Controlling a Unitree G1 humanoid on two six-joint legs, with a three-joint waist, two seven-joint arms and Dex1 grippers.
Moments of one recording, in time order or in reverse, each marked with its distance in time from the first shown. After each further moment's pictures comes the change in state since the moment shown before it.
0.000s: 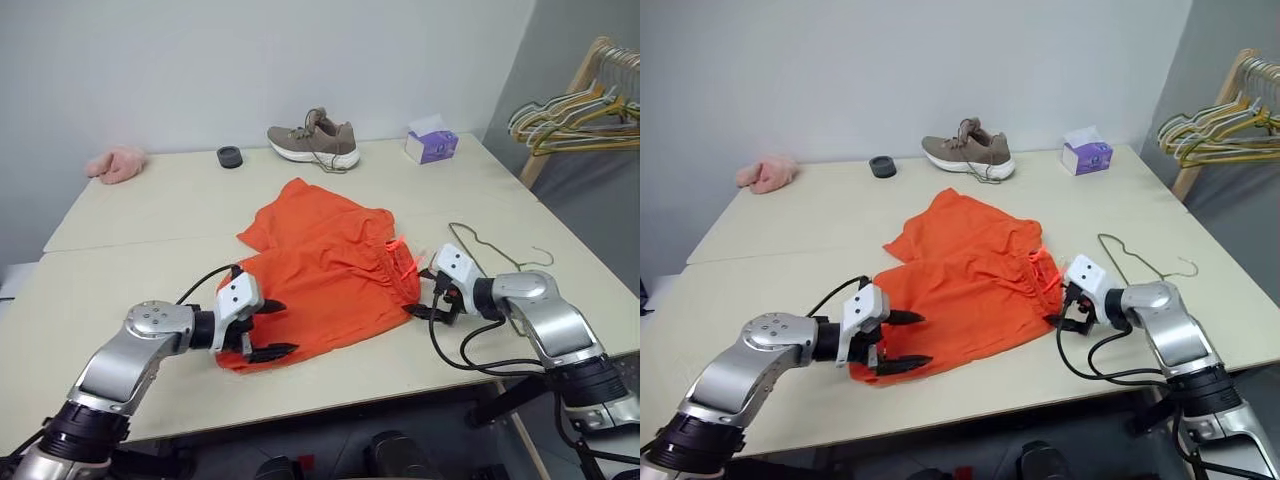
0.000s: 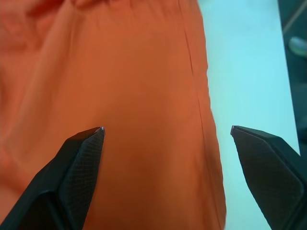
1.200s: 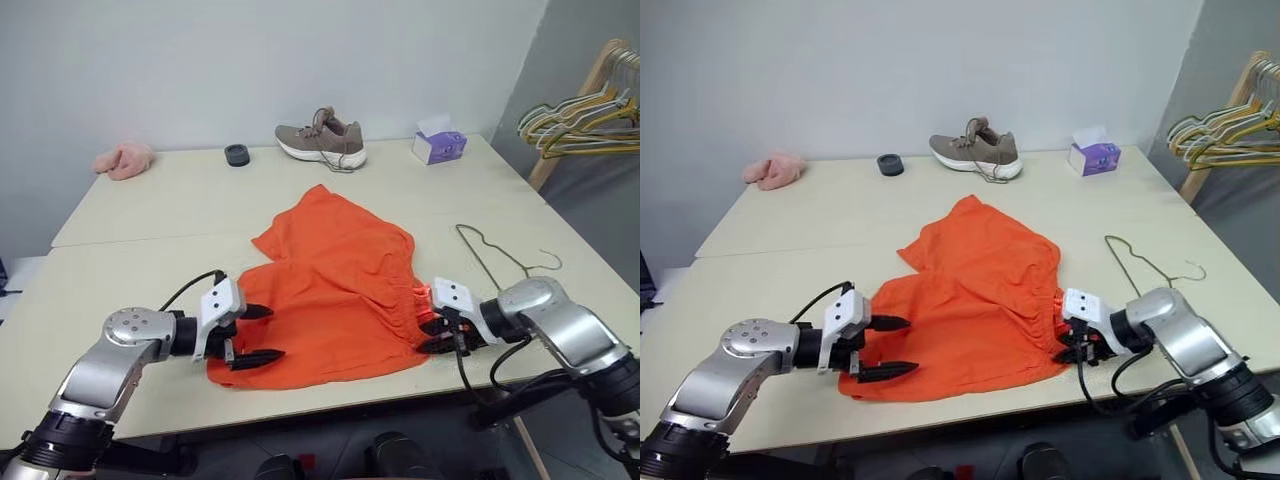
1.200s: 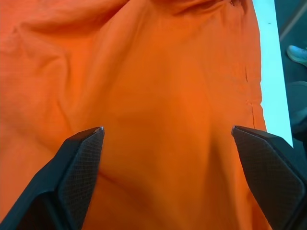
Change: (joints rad) left arm 0.052 -0.001 0.063 0.047 -0.037 -0.077 -0.057; right arm 0.009 -0.282 0.173 -0.096 0.108 -0.001 0.309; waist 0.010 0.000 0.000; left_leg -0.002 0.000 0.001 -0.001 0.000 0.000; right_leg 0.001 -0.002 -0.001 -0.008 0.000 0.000
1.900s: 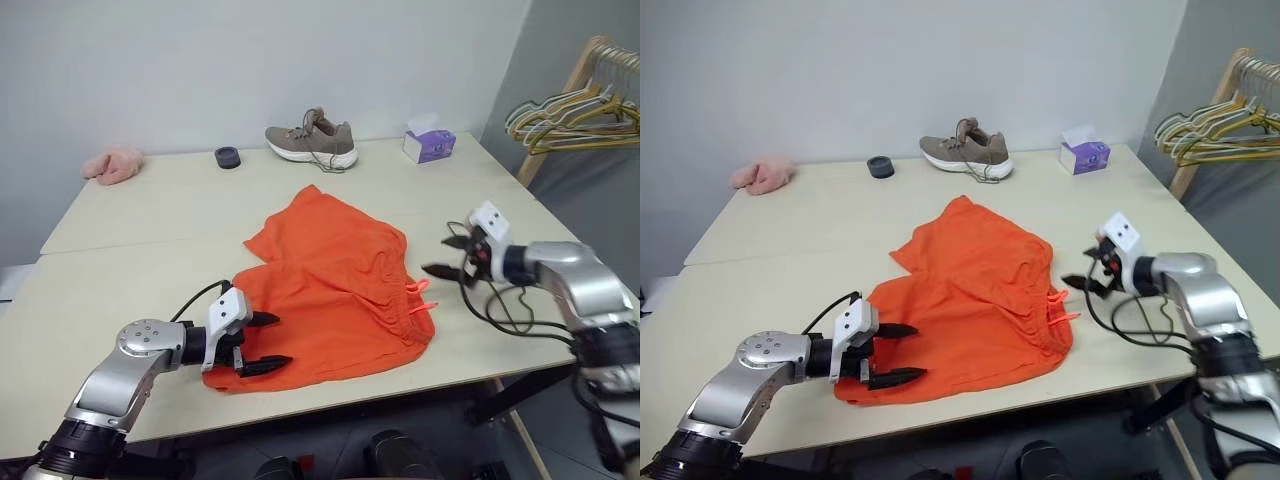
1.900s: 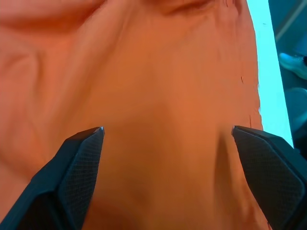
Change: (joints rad) left arm 0.020 -0.066 -0.015 0.046 0.004 -0.050 0.037; right arm -0.239 0.250 -0.288 0.422 0.008 -0.017 -0.411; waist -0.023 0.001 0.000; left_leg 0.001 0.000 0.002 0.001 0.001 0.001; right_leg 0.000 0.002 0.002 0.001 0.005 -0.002
